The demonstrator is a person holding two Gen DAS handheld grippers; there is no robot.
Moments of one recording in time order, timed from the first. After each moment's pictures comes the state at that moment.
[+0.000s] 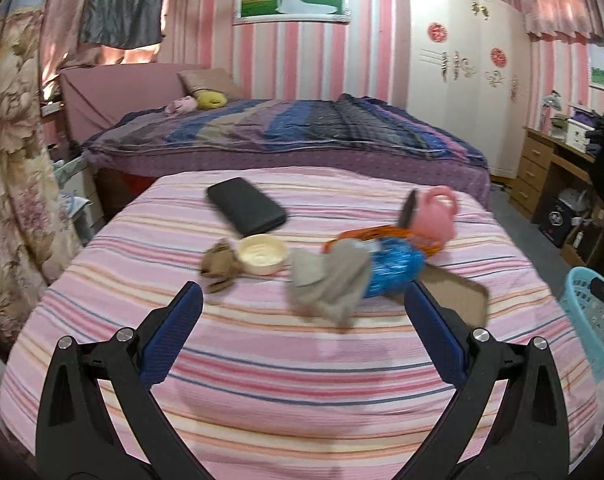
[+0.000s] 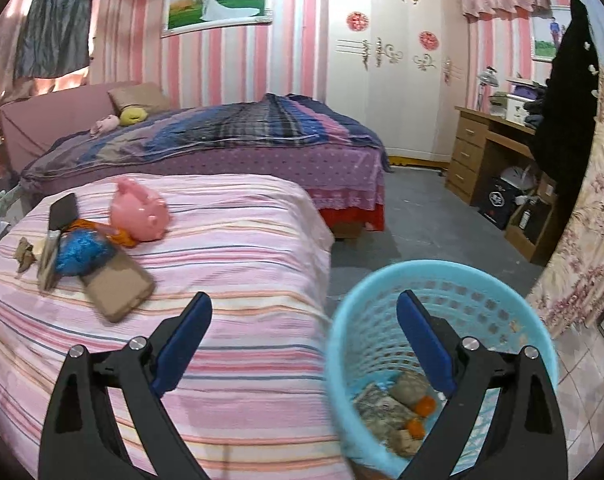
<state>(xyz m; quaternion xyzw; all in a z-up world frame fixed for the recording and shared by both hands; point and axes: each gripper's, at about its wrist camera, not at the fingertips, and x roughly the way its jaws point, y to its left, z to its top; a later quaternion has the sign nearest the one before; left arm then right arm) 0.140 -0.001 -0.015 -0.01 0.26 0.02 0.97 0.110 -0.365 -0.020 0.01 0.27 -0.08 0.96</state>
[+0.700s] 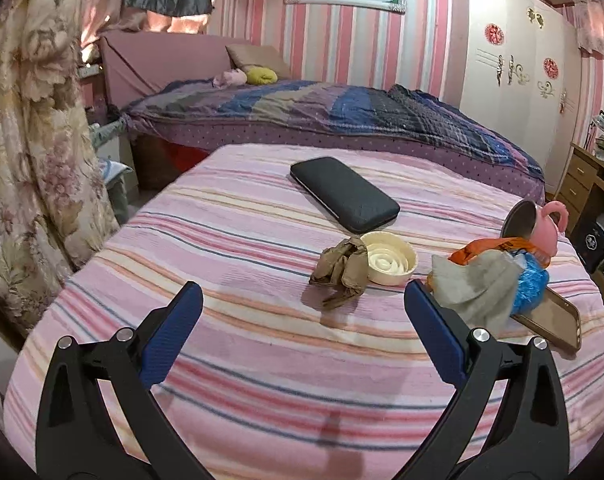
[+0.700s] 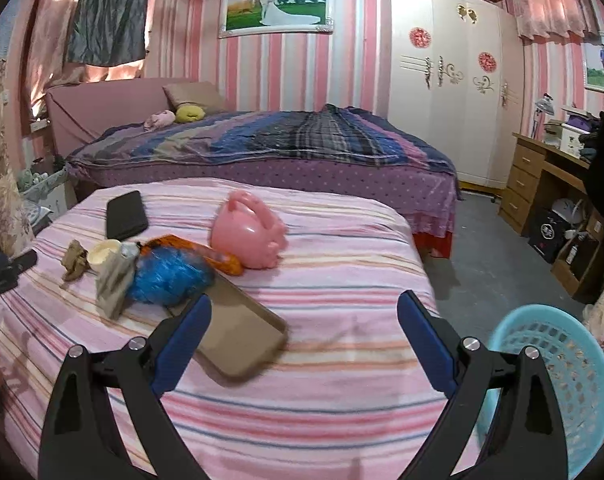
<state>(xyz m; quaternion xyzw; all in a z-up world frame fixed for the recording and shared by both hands) 0.199 0.096 -0.048 -0.05 0.29 0.08 0.95 0.157 -0.248 -0.016 -0.02 0.25 0.00 0.97</state>
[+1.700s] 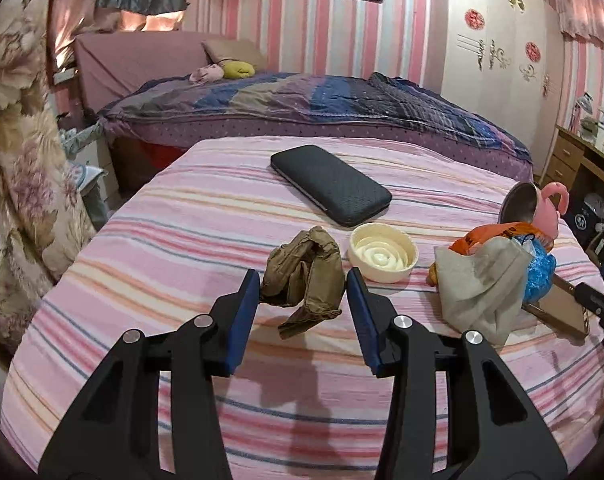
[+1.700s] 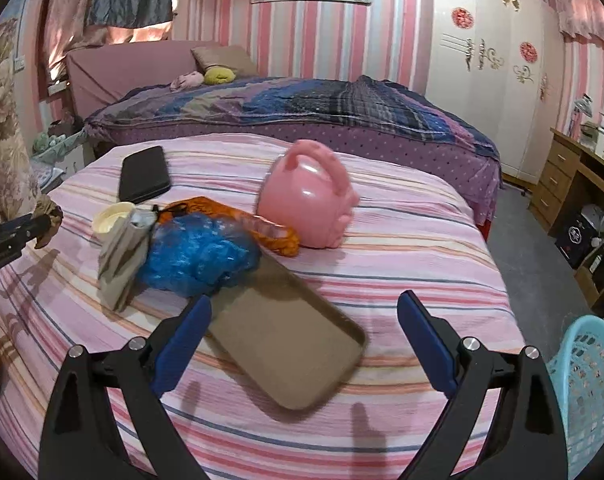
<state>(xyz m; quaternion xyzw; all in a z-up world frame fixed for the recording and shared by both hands) 0.213 0.101 -0.058 -0.04 0.30 0.05 0.95 0.212 -0.200 -0.049 -0.05 0.31 0.06 0.95</state>
